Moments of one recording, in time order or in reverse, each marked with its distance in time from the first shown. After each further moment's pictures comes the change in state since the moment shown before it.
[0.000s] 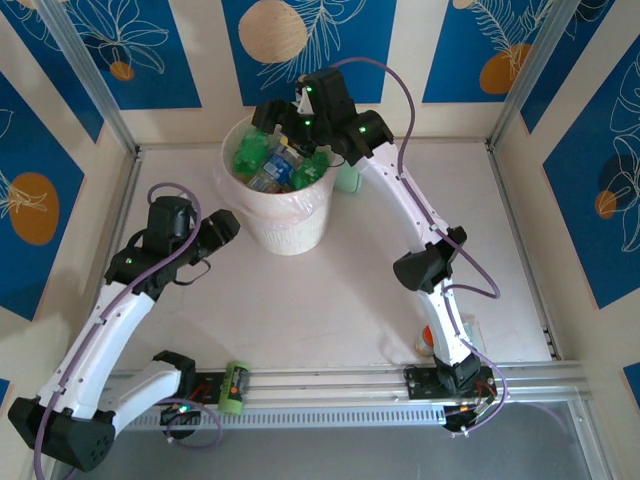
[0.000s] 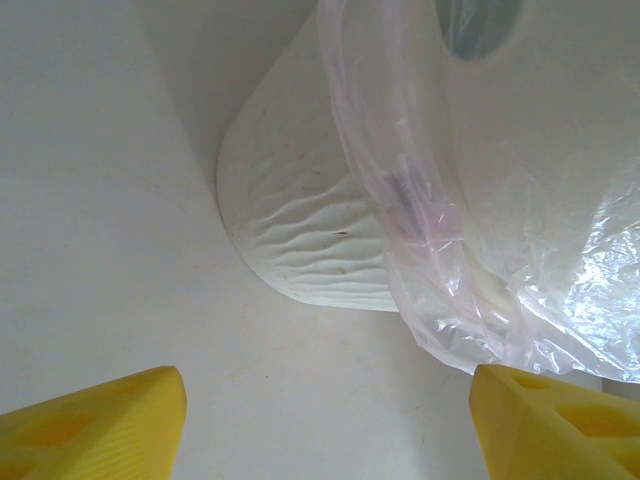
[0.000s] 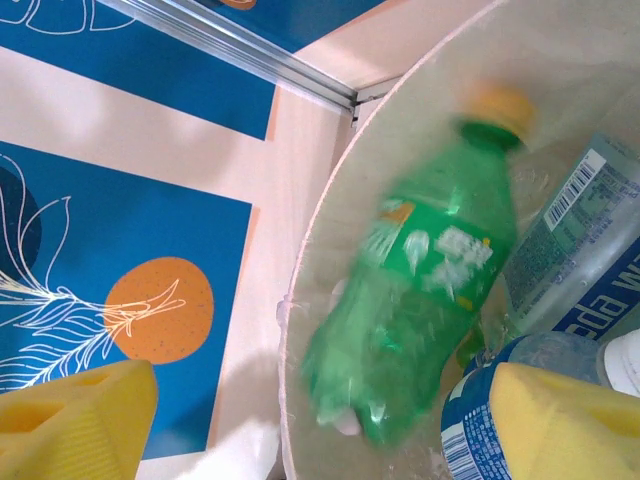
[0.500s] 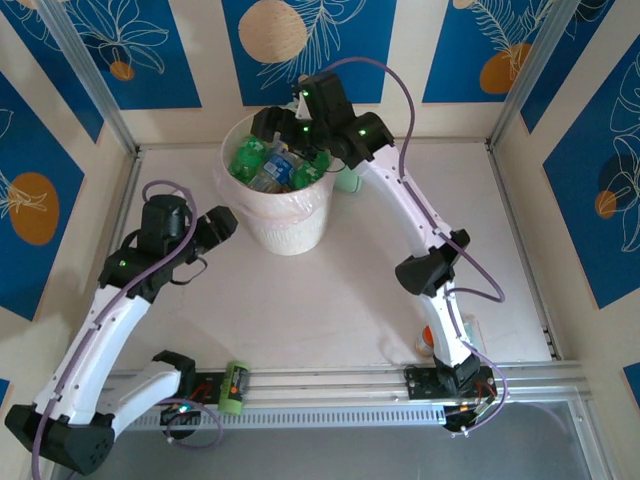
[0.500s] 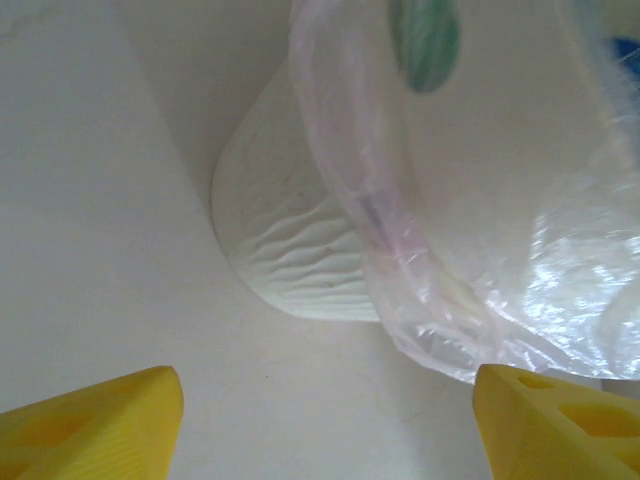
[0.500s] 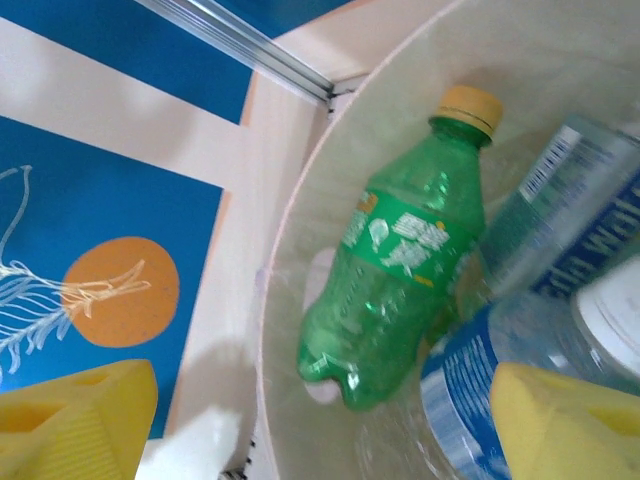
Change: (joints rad) left arm 0.001 -0.023 0.045 -0.010 -0.035 0.058; right arm 0.036 -0.066 -0.051 -0.066 0.079 -0.097
